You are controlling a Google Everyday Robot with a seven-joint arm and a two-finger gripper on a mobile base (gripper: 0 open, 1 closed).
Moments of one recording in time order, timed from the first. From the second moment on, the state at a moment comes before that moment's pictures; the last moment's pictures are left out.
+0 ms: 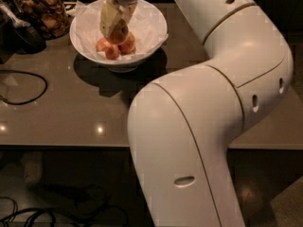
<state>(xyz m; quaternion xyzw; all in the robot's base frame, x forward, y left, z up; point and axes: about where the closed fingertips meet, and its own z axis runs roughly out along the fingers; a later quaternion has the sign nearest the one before) 0.710 0.085 0.966 -0.46 0.86 0.10 0.19</state>
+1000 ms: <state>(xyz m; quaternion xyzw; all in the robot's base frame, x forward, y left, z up) 0.652 0.111 1.032 -0.53 0.81 0.17 0.22</state>
